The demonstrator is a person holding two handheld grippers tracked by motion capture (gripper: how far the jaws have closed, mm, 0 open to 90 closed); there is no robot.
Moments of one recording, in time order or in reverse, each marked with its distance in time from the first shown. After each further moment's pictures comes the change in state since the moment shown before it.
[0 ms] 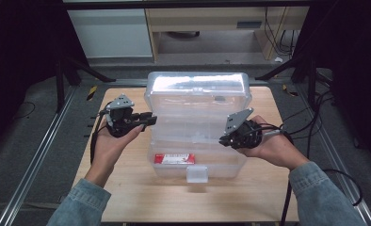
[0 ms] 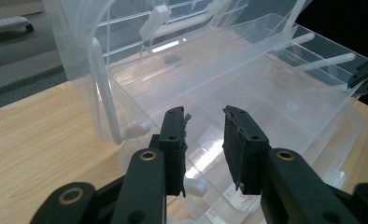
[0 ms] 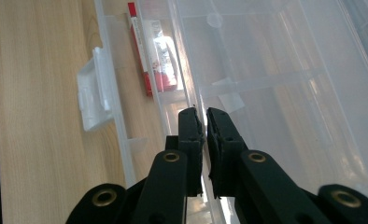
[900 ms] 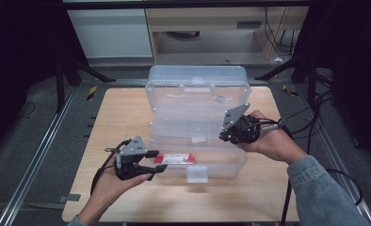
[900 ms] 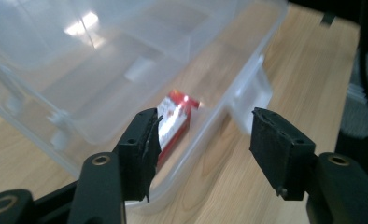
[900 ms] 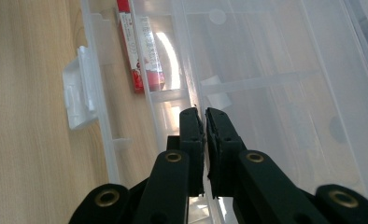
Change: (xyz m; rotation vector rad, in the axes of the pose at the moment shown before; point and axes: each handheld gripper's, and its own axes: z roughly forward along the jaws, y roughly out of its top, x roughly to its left) left arm -0.062 -0.063 -0.015 0.120 -0.165 0.159; right arm -0.009 0.011 -0.003 0.041 -0.028 -0.024
